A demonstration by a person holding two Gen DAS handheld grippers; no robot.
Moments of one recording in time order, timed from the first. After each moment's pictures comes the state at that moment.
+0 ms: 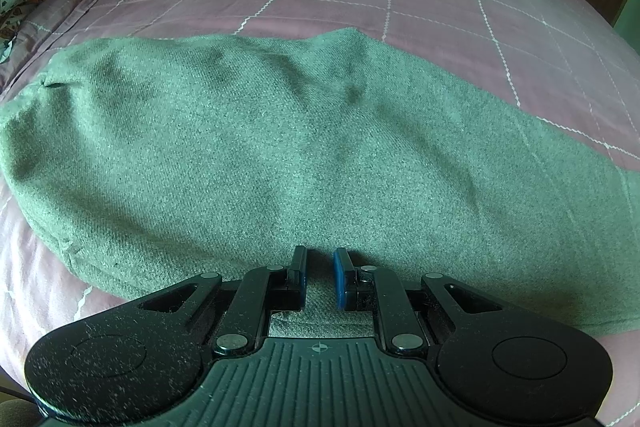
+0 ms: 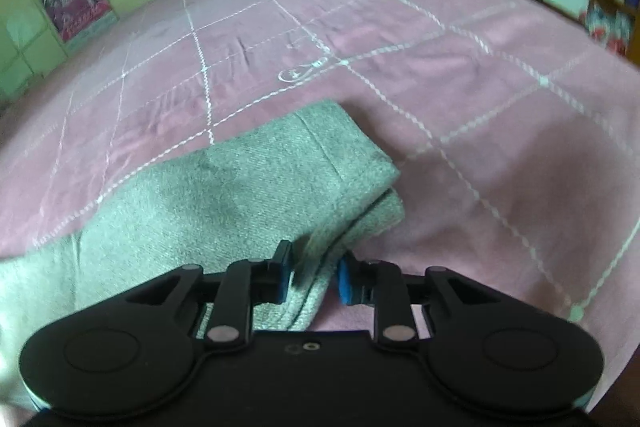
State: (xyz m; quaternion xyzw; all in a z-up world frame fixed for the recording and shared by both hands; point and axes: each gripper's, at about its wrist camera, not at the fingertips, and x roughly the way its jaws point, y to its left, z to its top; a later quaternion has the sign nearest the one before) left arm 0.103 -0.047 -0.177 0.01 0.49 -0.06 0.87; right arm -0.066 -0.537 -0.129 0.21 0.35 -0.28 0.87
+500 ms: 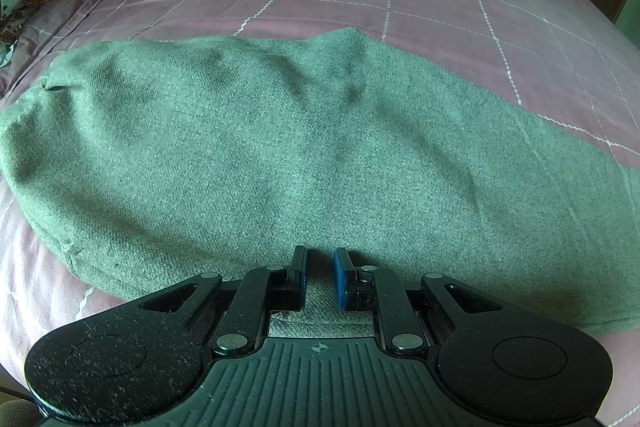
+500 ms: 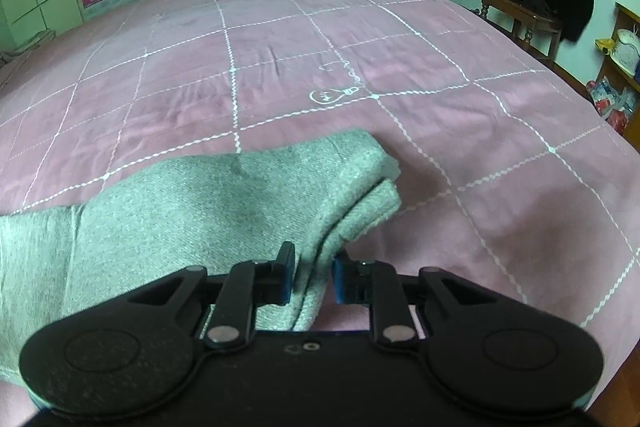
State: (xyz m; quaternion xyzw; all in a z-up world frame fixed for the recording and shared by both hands) left arm 0.102 -0.049 -0.178 0.01 0.49 -0.06 0.87; right arm -0.052 -0.513 -0.117 0.13 0.36 -0.28 0.88
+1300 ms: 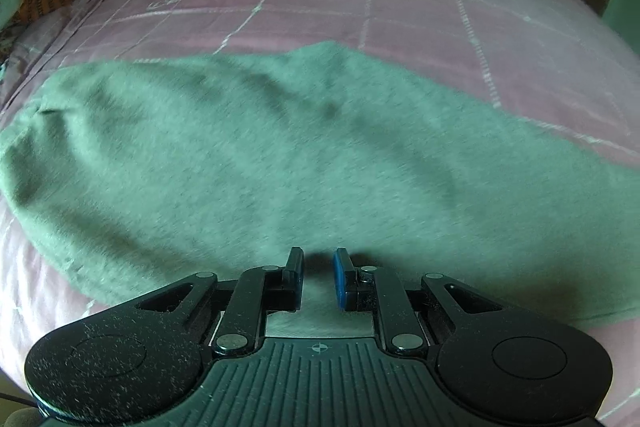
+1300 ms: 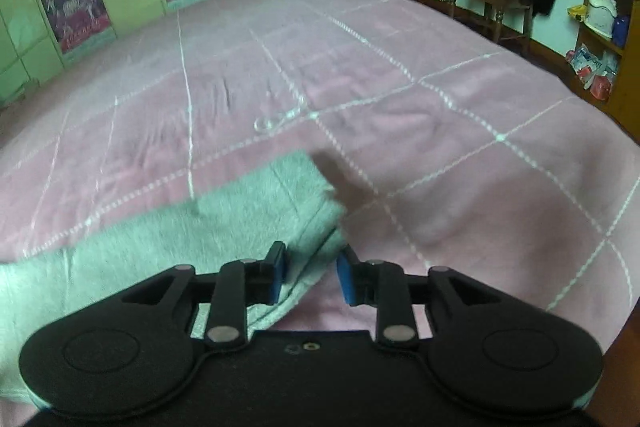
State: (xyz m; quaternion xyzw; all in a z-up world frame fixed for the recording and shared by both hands) left arm 0.102 -0.060 -0.157 0.02 0.48 -0.08 0.87; right arm -0.096 -0.555 -0.096 0.18 0.31 -0.30 0.88
